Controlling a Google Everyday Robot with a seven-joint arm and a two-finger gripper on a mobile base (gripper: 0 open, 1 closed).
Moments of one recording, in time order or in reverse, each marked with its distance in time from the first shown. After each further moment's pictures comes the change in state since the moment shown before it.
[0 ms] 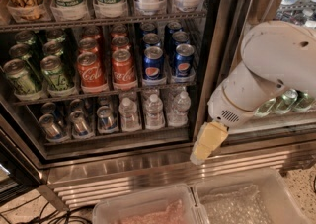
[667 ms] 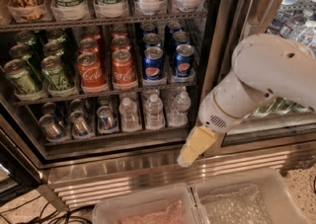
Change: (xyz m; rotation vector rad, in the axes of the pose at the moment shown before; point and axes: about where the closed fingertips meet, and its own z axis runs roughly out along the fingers) arm -0.011 0.007 0.021 -0.020 -0.046 0.053
